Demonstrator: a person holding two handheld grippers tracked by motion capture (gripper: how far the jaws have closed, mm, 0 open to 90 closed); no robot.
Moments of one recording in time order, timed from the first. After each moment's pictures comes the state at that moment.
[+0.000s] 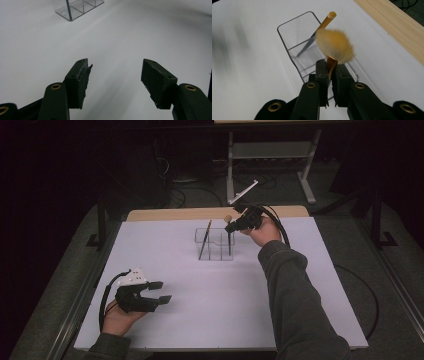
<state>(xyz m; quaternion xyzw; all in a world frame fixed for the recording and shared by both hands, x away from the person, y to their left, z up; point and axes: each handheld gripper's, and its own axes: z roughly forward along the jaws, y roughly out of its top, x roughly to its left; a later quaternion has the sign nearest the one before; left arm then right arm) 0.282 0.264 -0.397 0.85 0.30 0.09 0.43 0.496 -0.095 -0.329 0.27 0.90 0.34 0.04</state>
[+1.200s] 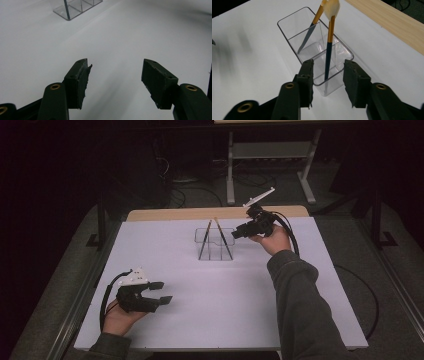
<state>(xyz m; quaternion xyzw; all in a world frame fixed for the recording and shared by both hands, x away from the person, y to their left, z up) 0.284 0.262 -0.397 0.85 0.29 0.09 0.42 0.473 -0.127 -0.338 0.32 0.87 0.38 0.03</state>
